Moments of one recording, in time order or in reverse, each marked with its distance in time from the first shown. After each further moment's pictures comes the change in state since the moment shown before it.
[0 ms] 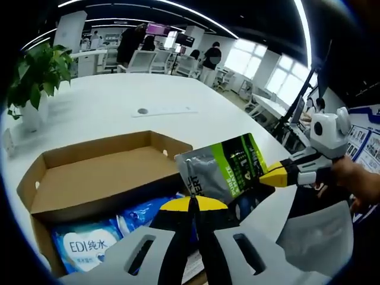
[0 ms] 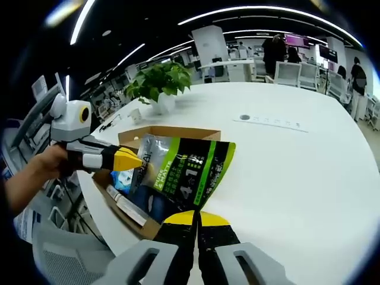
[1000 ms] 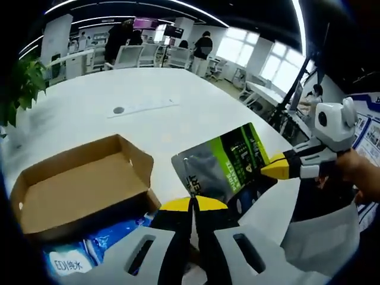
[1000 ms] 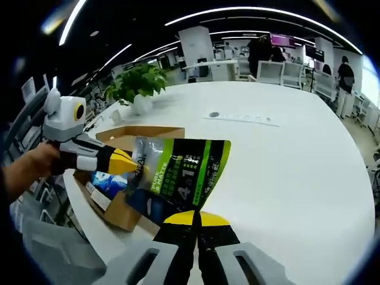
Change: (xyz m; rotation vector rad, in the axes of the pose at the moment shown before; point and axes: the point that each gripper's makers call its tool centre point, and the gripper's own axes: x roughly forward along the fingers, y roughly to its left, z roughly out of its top) left arm 0.066 -0.035 0.004 0.073 0.077 -0.020; right arm -0.017 -0.069 -0.010 0.015 -0.002 -0.109
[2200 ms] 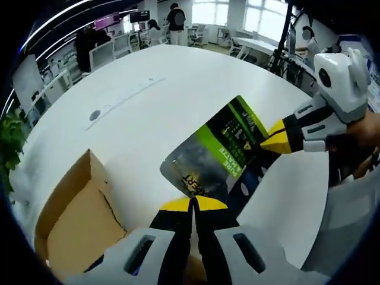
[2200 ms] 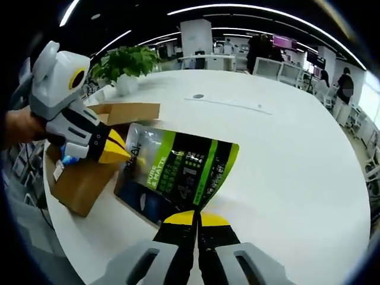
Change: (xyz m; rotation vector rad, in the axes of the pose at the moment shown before) left arm 0.077 0.012 -0.018 0.336 0.237 0.092; right arm 0.055 -0.054 -0.035 -0.098 0.052 -0.094
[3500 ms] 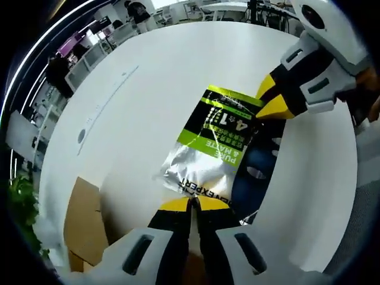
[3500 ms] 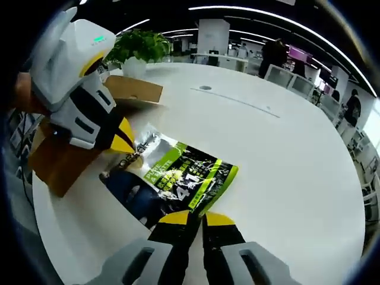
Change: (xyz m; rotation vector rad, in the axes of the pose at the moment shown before) left arm 0.037 0.011 -0.017 0.282 0.155 0.080; right arm 0.031 -0.011 -0.011 -0.134 0.012 -0.017
